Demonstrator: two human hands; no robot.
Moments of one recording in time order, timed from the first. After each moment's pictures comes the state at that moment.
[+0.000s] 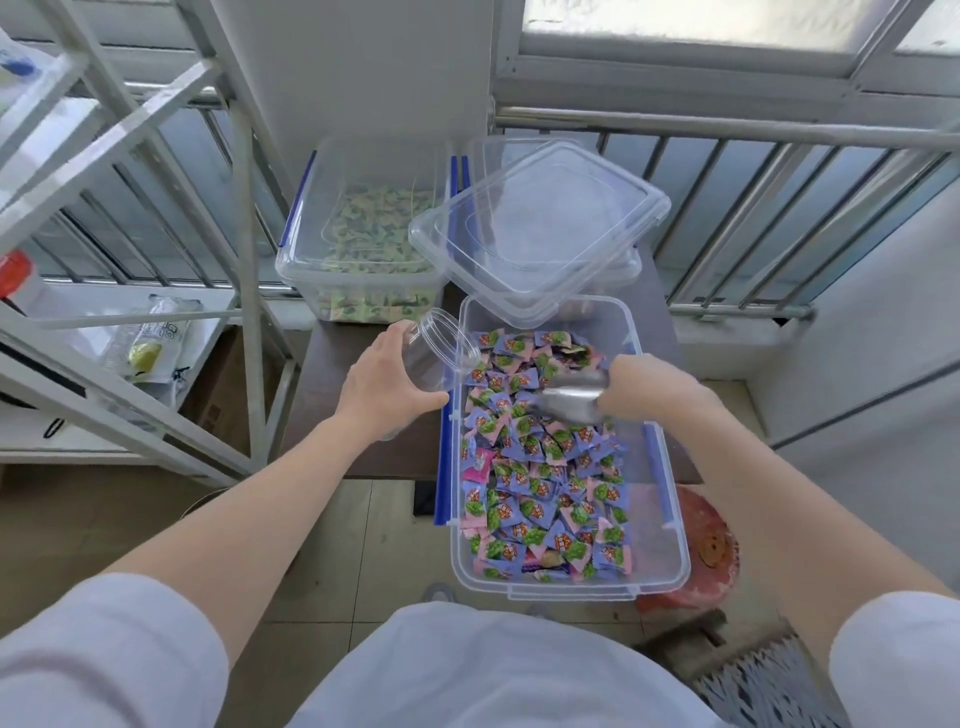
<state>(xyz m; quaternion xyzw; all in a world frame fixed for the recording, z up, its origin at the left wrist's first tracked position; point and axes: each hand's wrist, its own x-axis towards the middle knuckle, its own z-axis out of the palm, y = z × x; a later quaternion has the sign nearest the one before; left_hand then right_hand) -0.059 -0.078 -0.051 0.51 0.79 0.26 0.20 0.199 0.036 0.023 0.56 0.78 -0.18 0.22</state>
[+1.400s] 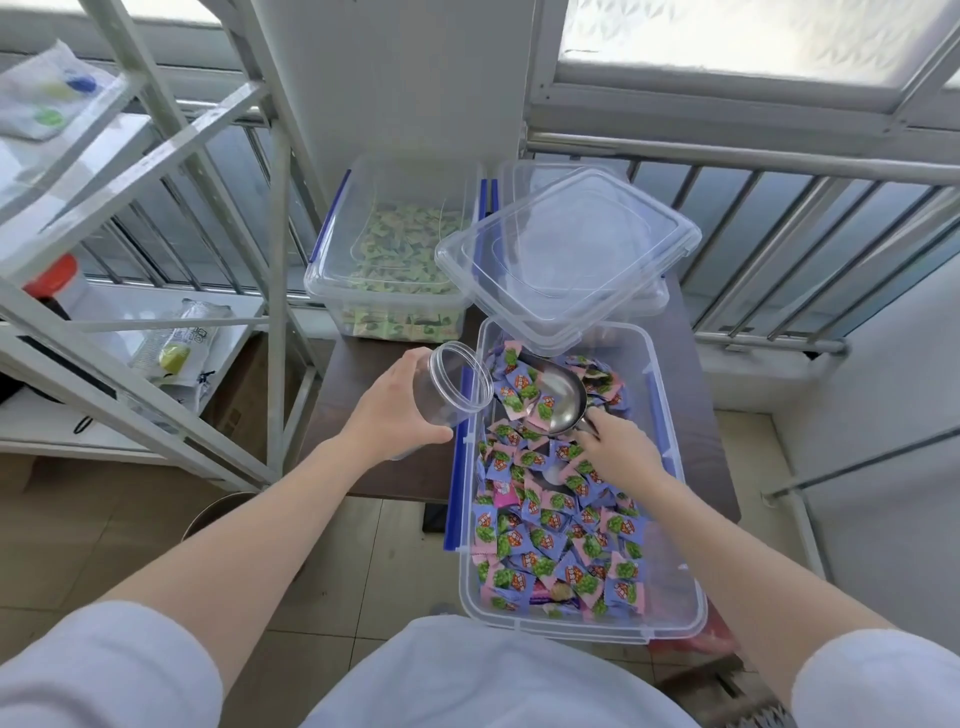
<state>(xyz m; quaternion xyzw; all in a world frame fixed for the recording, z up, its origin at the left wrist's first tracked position) -0.069 -0.084 -0.047 0.53 0.76 0.28 0.26 0.195 0.029 -0.070 0.54 0.80 -0.26 0.02</state>
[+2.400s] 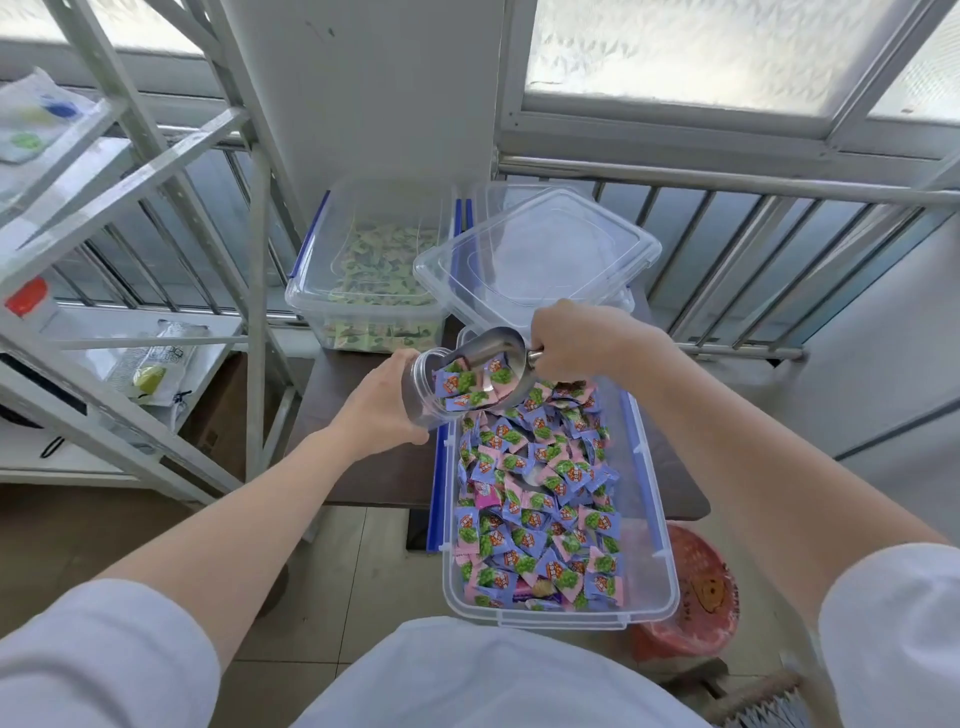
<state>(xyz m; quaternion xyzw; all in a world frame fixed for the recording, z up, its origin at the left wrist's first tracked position) -0.067 -0.079 -0.034 0.56 0.73 0.29 0.27 0.132 0.039 0.100 0.39 0.91 -0.09 0.13</state>
